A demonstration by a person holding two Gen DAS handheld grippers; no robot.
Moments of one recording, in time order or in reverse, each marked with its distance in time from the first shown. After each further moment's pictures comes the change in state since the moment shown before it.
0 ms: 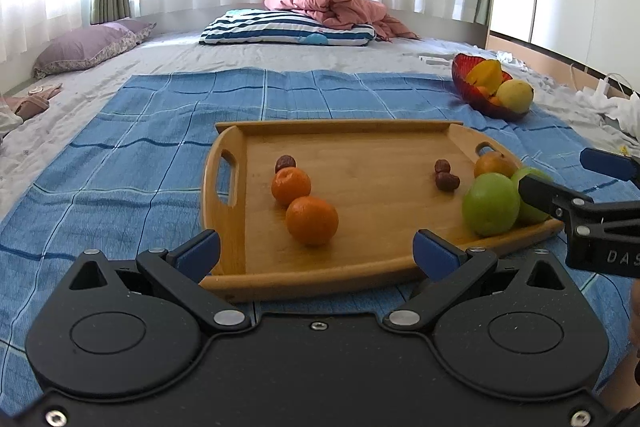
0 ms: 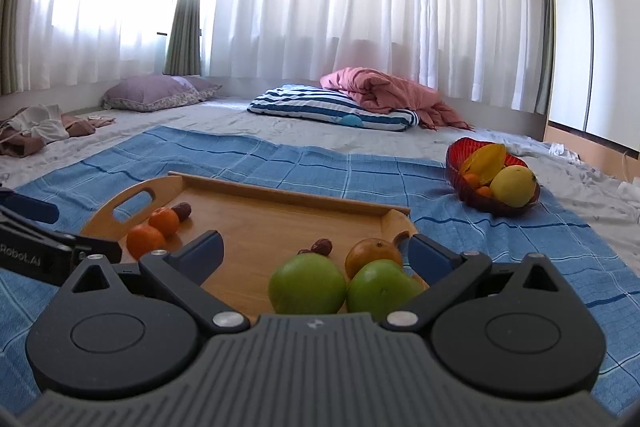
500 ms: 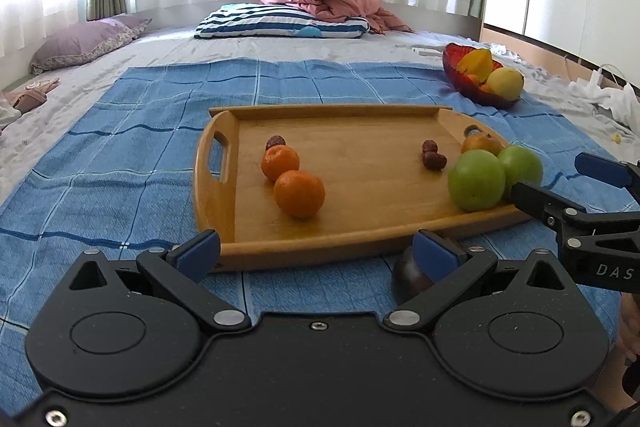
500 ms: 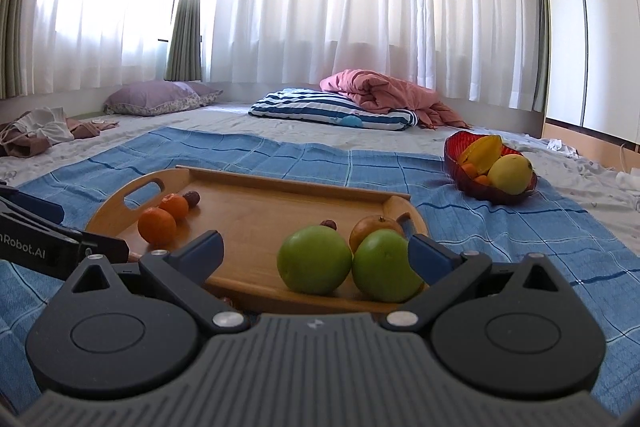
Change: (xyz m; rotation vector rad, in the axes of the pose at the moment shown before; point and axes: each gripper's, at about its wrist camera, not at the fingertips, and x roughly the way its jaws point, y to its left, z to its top) left arm -0.009 -0.008 -0.018 0.012 0.016 -0.013; right arm -0.018 0.003 -0.024 0.020 -0.021 -0.004
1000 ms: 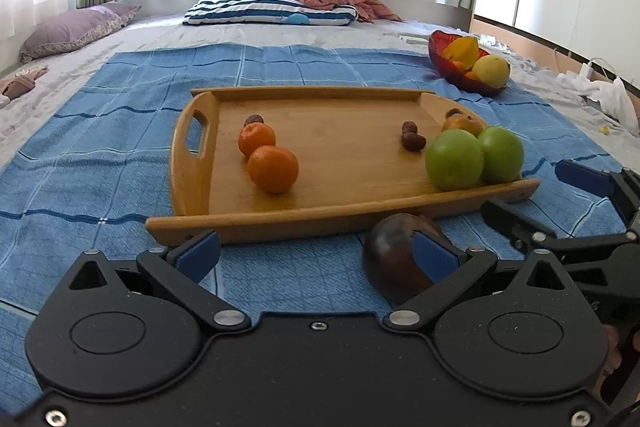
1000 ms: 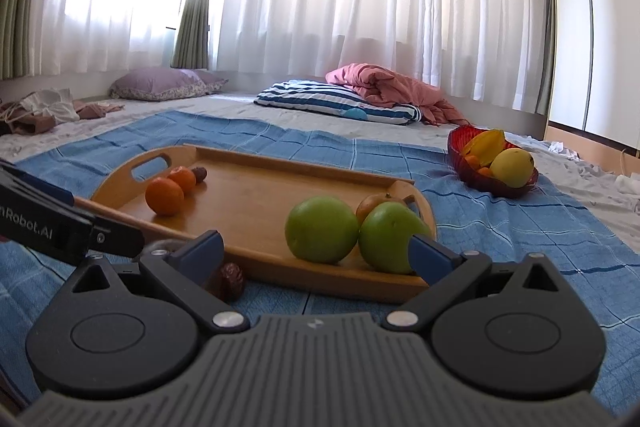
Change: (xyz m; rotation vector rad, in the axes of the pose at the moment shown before) left arm -0.001 -0.013 -0.013 -0.008 0.033 -0.039; right arm -0.010 0.007 -0.020 -0.043 0.018 0.005
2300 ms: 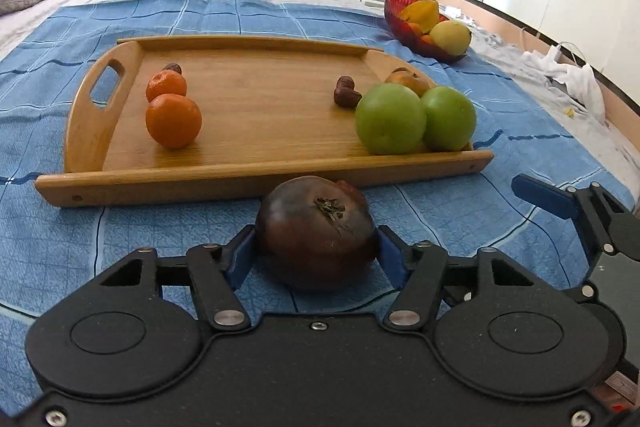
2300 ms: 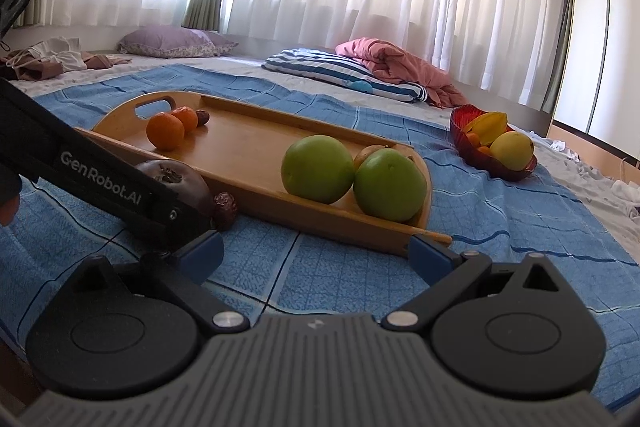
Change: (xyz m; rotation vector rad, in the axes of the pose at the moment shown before) left arm 0.037 -0.038 -0.007 -0.028 0.120 -0.142; right arm -0.004 -0.001 -0.027 -0.092 0.084 0.005
